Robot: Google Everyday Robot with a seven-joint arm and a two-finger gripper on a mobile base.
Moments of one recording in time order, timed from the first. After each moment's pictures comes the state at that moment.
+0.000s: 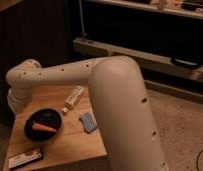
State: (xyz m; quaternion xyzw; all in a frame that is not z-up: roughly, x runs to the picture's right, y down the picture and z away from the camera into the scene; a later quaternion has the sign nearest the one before) arm -0.414 0.096 0.696 -0.42 -0.09 0.40 0.81
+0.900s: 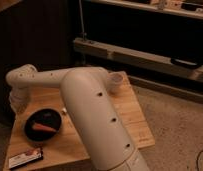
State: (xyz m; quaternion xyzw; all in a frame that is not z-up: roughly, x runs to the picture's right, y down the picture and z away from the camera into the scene) arm -0.446 0.114 0.788 -0.45 -0.06 0.36 0.82
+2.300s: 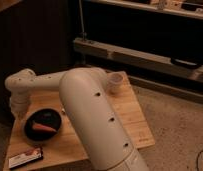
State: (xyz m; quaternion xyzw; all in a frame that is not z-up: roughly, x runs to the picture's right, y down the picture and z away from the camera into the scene) arm -0.448 0.148 0.778 -0.45 -0.05 0.32 0.83
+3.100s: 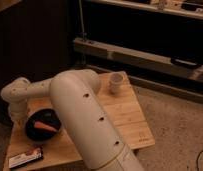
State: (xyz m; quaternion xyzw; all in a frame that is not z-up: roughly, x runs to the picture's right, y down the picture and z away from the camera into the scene) arm -0.453 0.184 0.799 -0.43 -0.03 0.30 0.85
